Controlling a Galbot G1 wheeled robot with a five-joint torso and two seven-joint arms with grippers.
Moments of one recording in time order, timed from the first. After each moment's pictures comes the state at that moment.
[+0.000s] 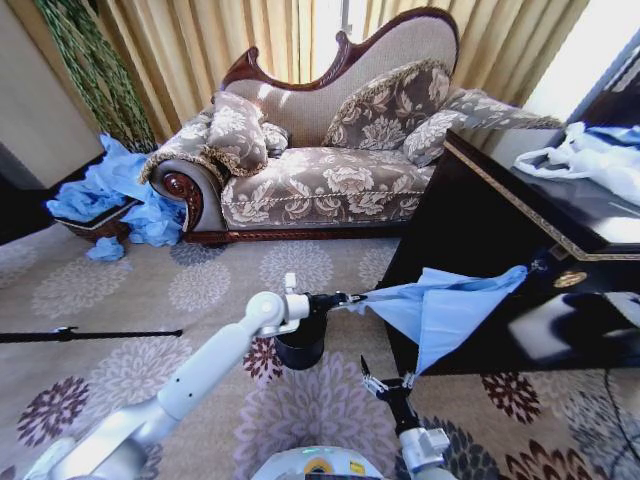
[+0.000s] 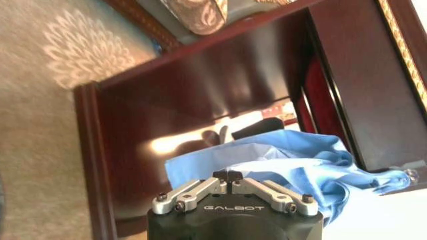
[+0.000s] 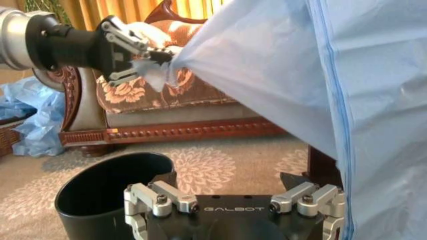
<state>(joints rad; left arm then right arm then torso) 0.63 -1.01 0.13 -1.72 -1.78 0.66 -0.05 -1.76 1.43 0.42 1.97 0.14 0.23 -0.06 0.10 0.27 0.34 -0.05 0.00</state>
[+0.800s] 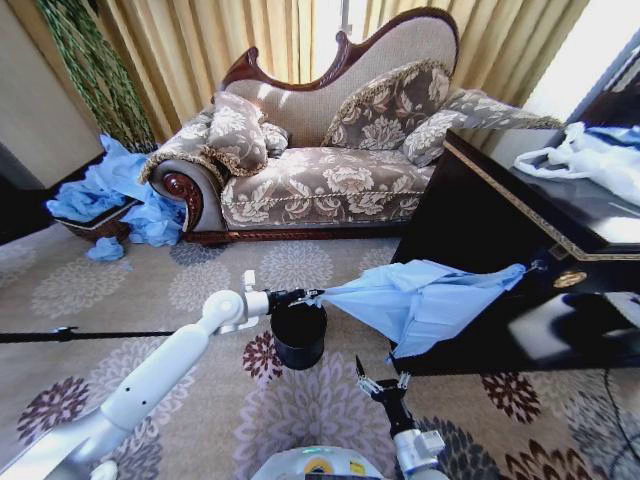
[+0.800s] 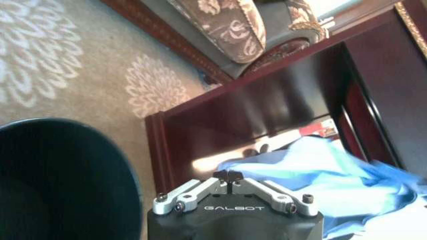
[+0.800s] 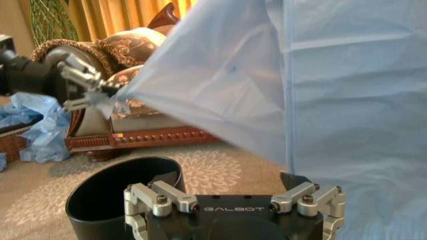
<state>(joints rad) 0.75 -0.82 -0.01 -1.73 -1.72 0.66 0.03 -1.77 1.44 0.40 1.97 0.14 0.25 -0.06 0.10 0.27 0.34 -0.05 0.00</state>
